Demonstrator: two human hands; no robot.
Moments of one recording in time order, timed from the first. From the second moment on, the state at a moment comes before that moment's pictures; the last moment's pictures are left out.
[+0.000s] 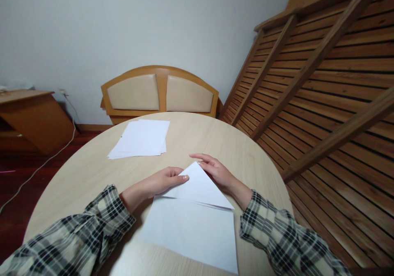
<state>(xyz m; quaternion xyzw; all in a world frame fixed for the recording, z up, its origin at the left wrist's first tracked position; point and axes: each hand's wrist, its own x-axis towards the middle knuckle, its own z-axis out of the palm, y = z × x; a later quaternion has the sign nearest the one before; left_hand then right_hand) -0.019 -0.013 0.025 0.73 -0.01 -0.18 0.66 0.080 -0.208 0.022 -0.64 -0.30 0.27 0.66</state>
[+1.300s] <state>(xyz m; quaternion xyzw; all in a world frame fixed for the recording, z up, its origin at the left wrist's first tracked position) -0.005 0.003 0.015 0.63 0.11 0.03 0.77 0.090 -0.212 0.020 -0.75 -0.28 0.13 0.59</state>
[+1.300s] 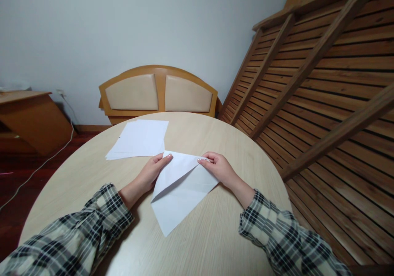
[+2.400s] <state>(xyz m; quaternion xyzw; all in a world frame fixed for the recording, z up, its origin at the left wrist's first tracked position) -0.006 0.000 0.015 0.63 0.14 0.04 0.76 0.085 -0.206 0.017 -0.76 -0.26 0.08 0.59</state>
